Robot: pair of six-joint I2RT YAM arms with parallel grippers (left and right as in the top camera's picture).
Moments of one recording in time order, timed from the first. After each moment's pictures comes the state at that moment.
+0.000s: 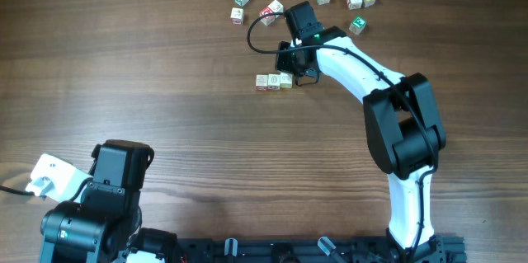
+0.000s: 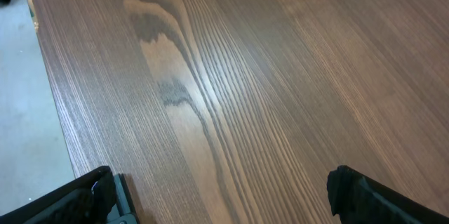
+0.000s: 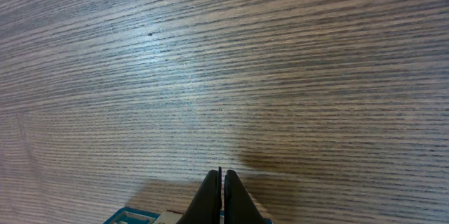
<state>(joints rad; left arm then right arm) -0.21 0.74 1.02 -1.52 -0.74 -1.26 0.43 2.21 1.61 -0.57 -0.13 0.59</state>
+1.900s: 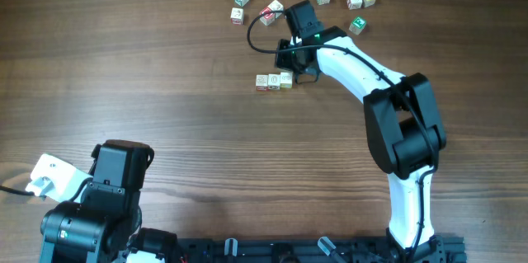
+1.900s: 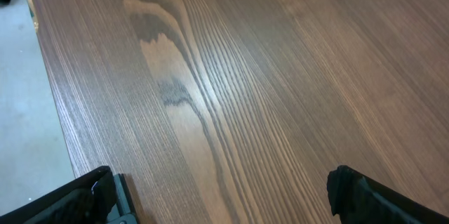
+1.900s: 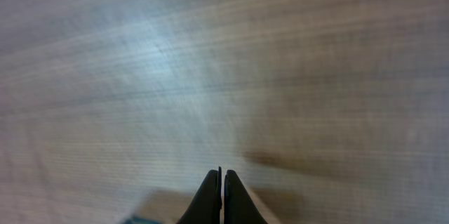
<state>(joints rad) -0.21 0.74 1.02 -1.52 -0.74 -1.26 0.42 2.21 1.61 -0.52 -0.12 0.59</state>
